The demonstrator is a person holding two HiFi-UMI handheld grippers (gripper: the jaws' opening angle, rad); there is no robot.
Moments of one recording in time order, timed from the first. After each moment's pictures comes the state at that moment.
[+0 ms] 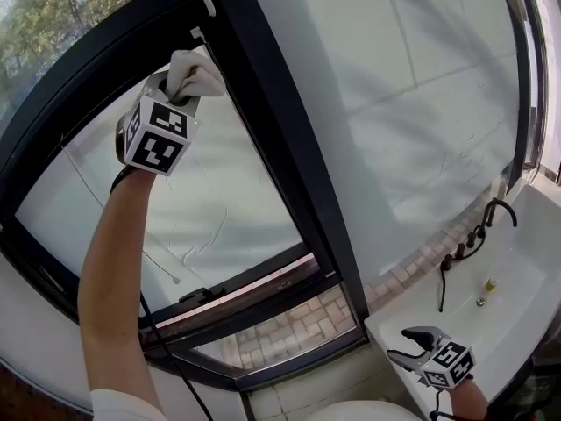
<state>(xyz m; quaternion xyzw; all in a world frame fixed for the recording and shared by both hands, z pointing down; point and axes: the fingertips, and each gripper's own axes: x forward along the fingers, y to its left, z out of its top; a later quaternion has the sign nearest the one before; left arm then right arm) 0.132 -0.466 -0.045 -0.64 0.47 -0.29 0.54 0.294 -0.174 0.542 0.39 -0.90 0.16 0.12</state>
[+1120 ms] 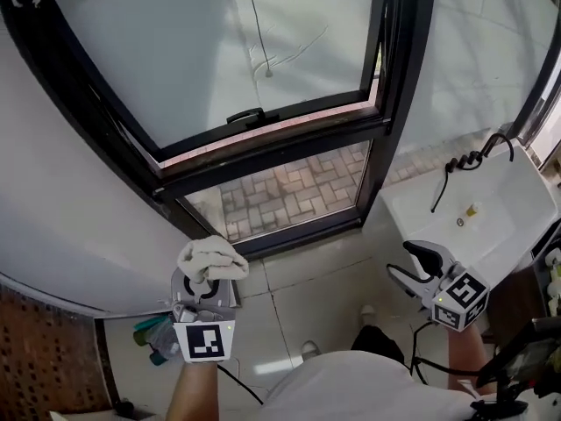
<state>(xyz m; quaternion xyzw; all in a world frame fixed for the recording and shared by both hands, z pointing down) -0.252 -0.005 0.377 -0.78 0.55 -0.19 0.23 0.060 0.009 0.455 0.37 -0.91 0.08 0.14</state>
